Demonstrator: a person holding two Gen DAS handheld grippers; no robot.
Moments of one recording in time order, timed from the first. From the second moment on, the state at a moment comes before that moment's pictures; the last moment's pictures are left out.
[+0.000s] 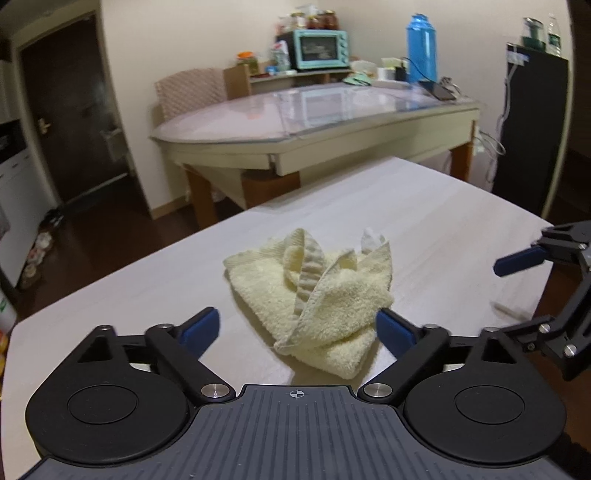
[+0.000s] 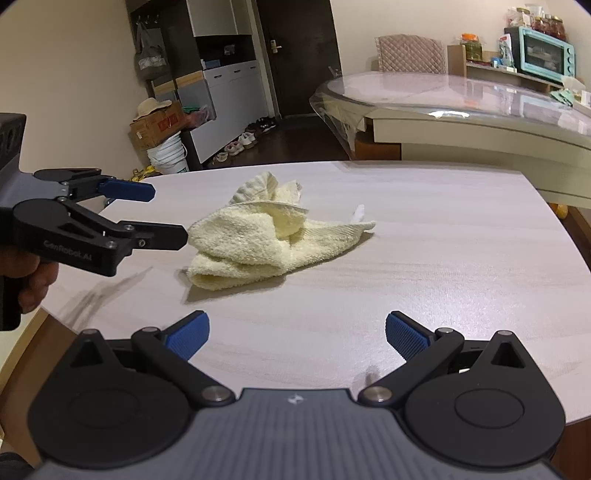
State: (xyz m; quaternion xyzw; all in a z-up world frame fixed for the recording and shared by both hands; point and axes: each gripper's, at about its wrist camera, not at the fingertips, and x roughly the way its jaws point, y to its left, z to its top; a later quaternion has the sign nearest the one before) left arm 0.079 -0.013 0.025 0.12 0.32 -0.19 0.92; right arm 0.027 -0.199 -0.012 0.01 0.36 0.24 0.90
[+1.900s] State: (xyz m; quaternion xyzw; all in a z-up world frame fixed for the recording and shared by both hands) left arm 0.100 0.049 -0.002 0.04 0.35 -0.21 0.91; right arm 0.237 -0.125 -0.032 0.09 0.45 0.34 0.82
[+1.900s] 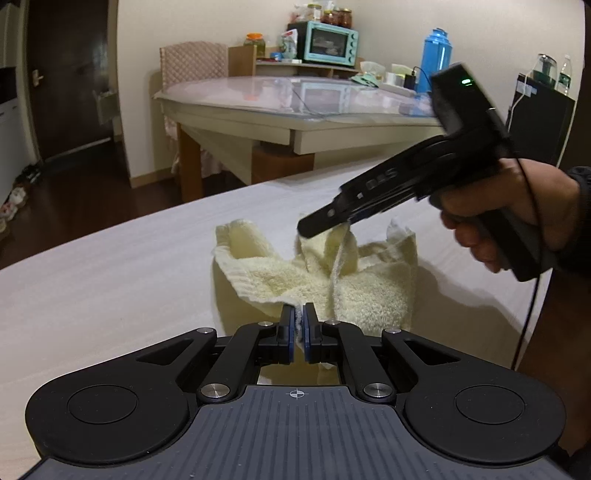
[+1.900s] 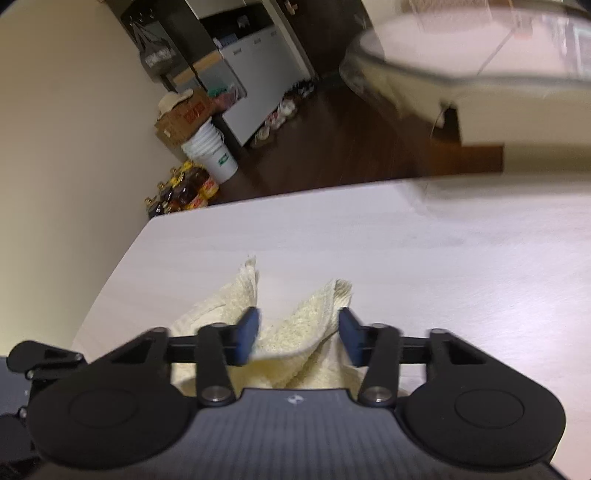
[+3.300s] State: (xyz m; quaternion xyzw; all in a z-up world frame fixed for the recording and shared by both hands) left arm 0.188 -0.073 -0.014 0.18 0.43 -0.37 0.80; right arm -0.013 -0.248 -0.016 0.15 0.40 0.41 0.81
